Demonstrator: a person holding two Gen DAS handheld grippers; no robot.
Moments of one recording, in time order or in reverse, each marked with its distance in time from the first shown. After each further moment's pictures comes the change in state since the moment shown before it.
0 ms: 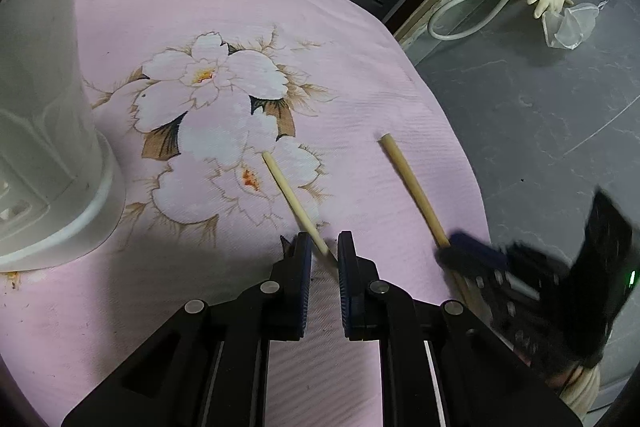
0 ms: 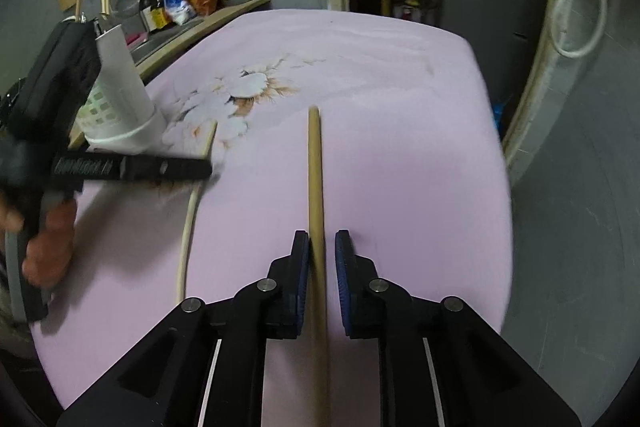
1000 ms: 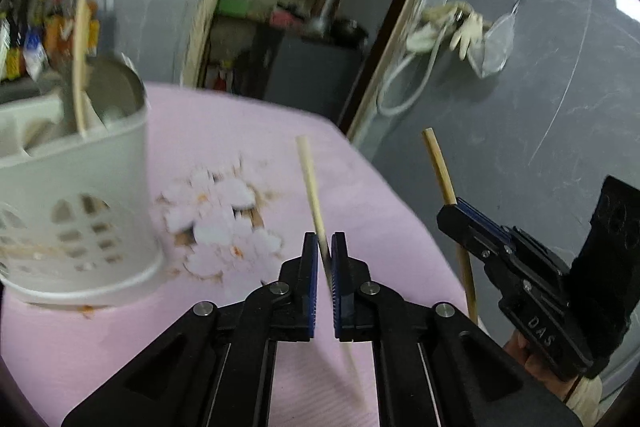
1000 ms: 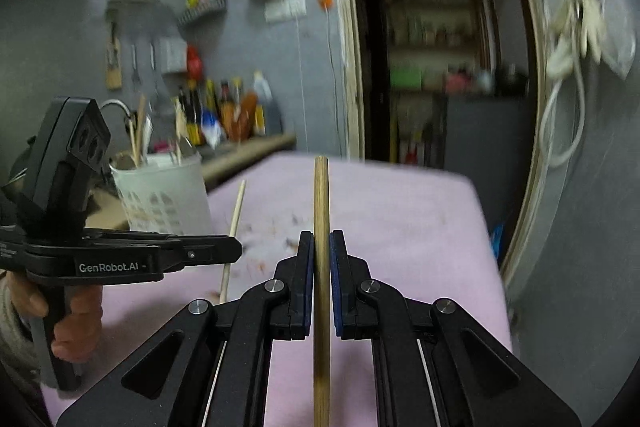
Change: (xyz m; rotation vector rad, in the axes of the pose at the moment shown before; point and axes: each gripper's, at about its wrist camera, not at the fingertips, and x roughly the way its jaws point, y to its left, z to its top) left arm -0.082 -0.043 -0.051 0.248 -0.425 -0.003; right arm -0.070 0.057 -0.013 -0.058 -0.583 -0.016
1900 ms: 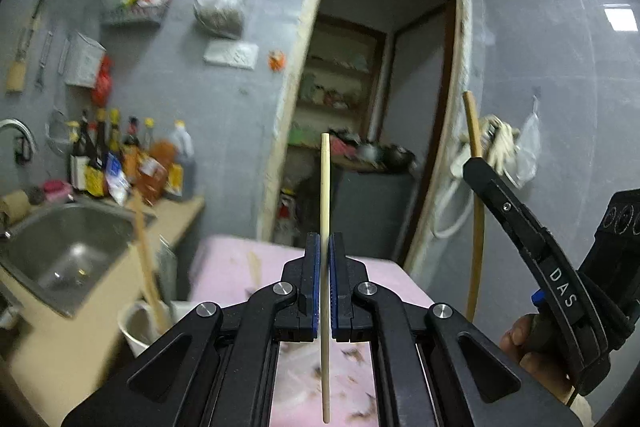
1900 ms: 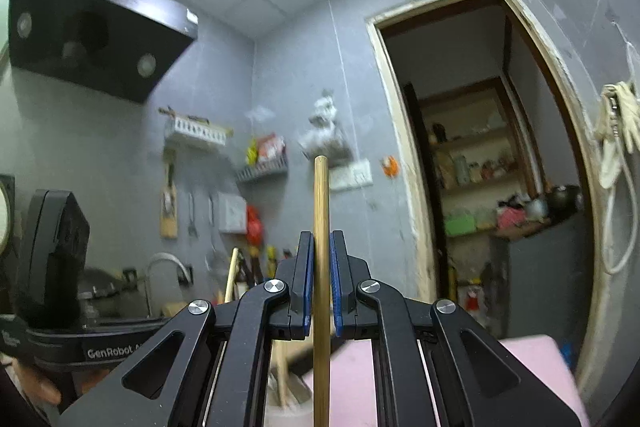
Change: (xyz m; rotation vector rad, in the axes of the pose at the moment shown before) left arm -0.136 0.040 0.065 0.065 -0.438 0.224; right arm 0.002 0.073 0.107 0.051 -0.582 0.204
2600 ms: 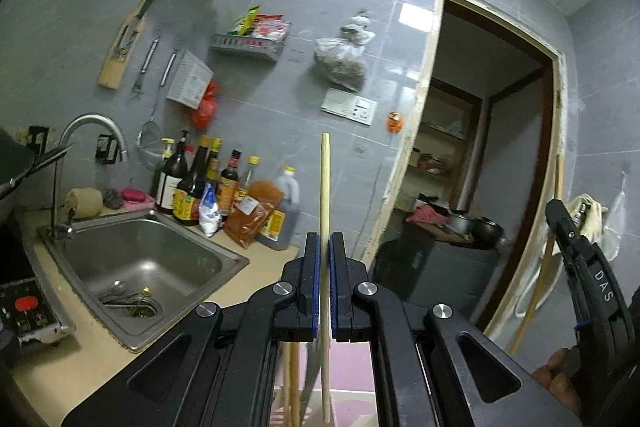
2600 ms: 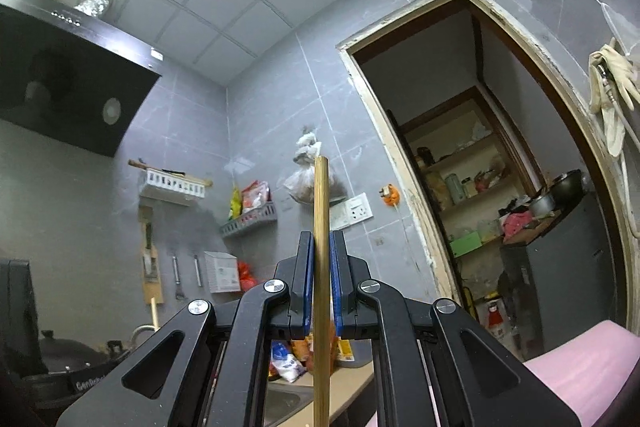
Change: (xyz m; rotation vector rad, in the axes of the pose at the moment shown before) left arm 0.002 0.114 0.016 -0.161 -0.208 0.297; right arm 0.086 0.016 -0.021 0.135 -0.170 -0.090
